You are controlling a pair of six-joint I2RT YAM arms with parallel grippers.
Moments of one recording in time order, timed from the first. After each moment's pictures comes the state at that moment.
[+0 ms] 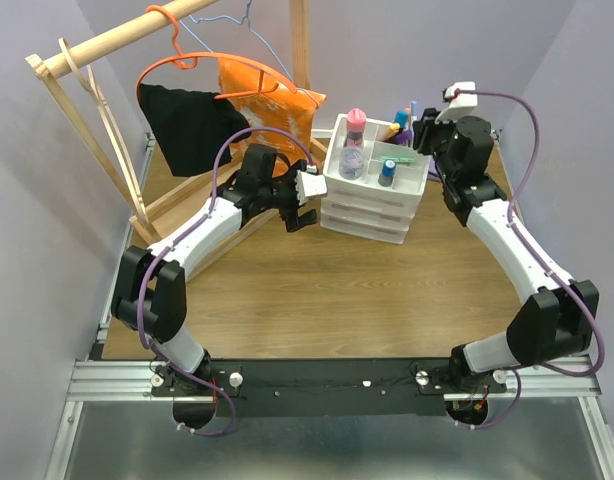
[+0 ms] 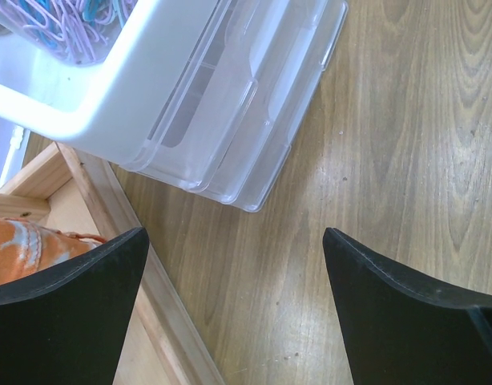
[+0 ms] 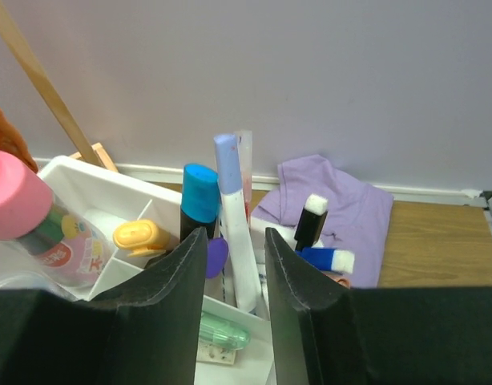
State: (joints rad) left arm -0.44 1.62 1.26 -0.27 0.68 0.76; right arm 0.24 1.44 1.24 0.18 0.12 0.02
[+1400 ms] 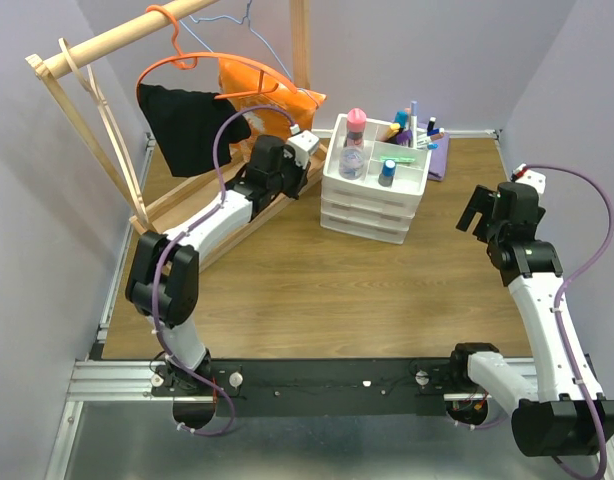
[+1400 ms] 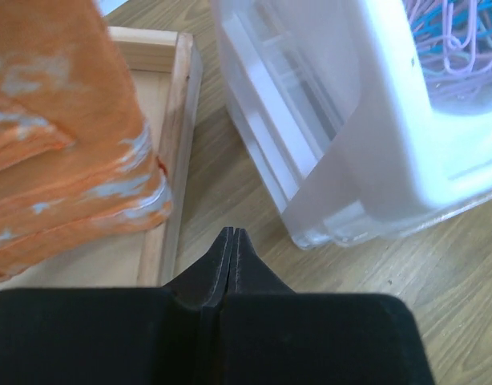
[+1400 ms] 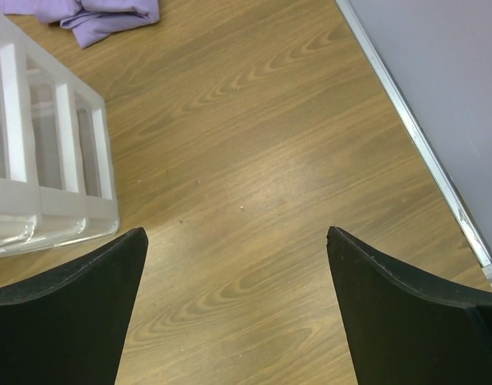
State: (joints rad) left arm -0.44 1.71 1.32 -0.07 0.24 0.11; right arm 0.01 0.95 0.97 -0.63 0.35 0.28
